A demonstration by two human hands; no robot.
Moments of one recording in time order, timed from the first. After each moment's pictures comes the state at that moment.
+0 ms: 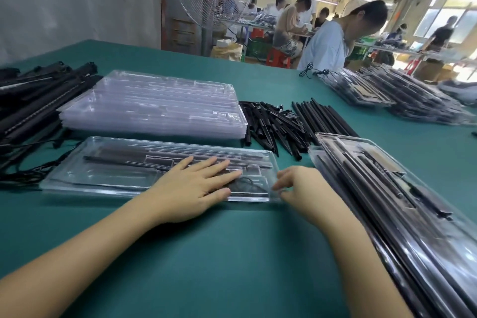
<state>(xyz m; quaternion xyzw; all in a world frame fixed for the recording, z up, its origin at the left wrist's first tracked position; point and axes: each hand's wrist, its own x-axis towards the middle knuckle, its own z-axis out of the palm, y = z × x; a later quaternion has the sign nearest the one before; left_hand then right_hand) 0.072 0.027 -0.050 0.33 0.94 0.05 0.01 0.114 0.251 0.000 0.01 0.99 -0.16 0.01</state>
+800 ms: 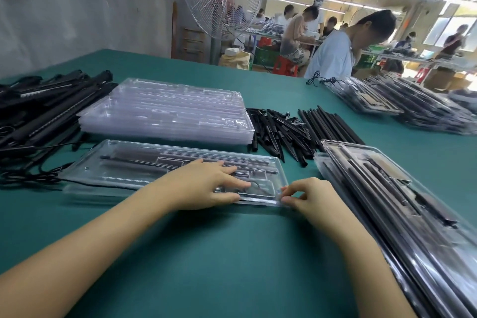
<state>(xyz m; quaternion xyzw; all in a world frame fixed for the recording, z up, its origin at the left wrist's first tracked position) 0.065 0.029 -0.023 0.35 0.93 0.08 0.06 0.119 0.267 -0.016 -0.01 0.96 -0.27 -0.02</state>
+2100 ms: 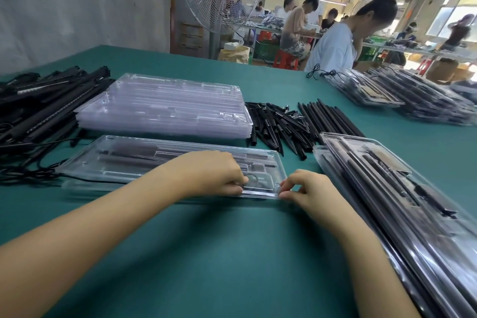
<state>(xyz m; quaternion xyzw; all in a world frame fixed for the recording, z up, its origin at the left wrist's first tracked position) 0.066 0.052 0.002 0.45 0.89 -0.09 0.01 0.119 0.272 -0.020 -0.06 0.95 -0.30 -0.03</state>
